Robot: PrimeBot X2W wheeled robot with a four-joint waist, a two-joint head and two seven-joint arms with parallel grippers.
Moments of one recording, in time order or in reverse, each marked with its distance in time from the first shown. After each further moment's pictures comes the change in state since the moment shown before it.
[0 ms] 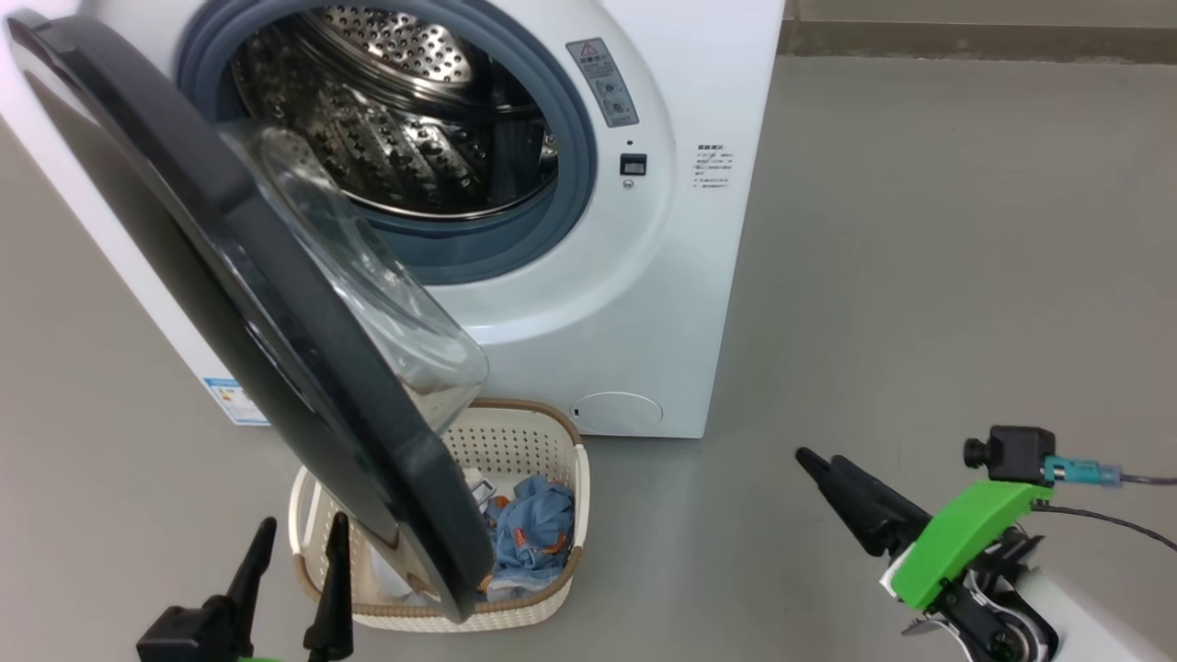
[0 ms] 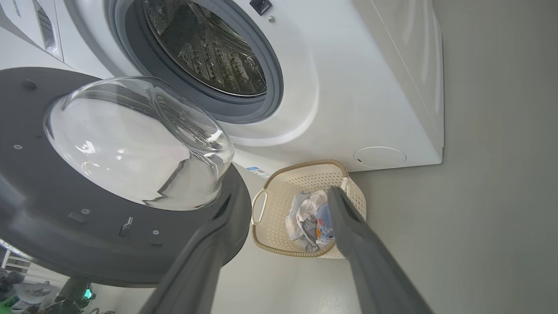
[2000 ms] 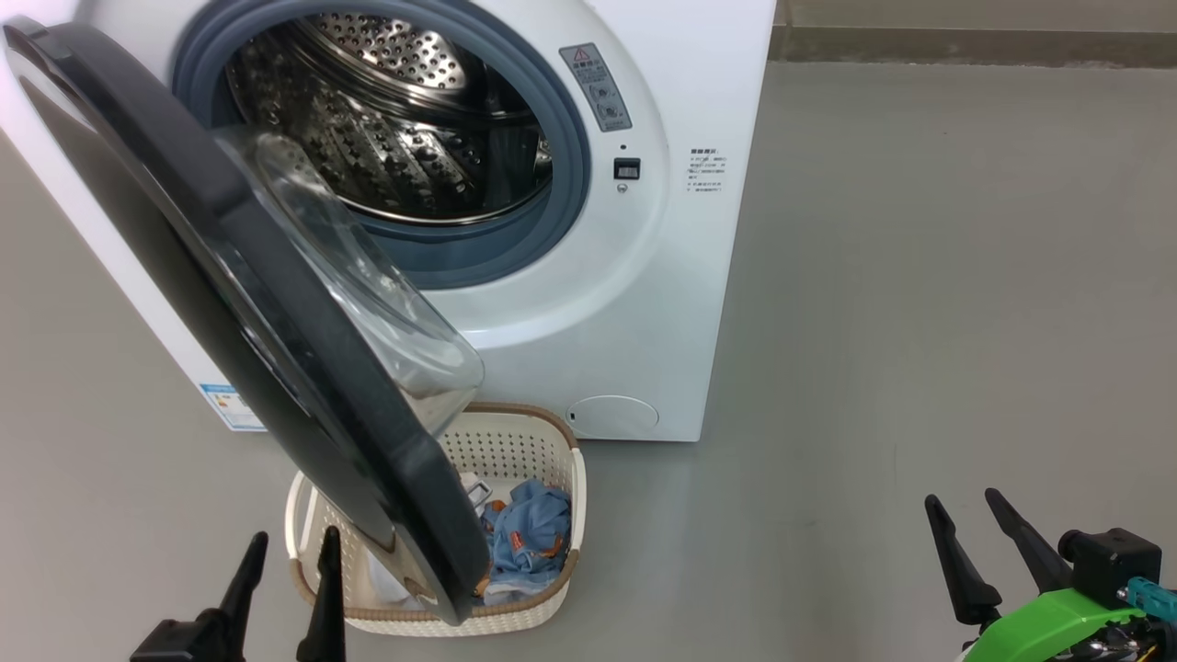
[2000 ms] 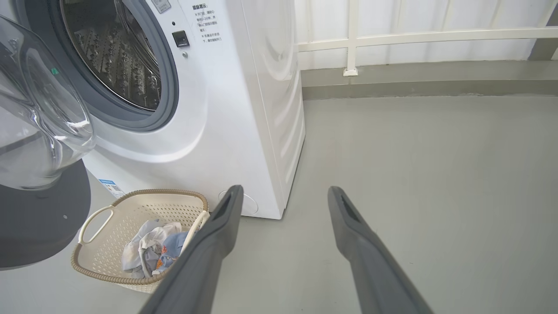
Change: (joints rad) left arm 0.024 -0.001 0.015 0.002 0.008 0.000 0.000; right arm 0.284 0.183 -0.568 -0.003 -0.960 0.000 -0.240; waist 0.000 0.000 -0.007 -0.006
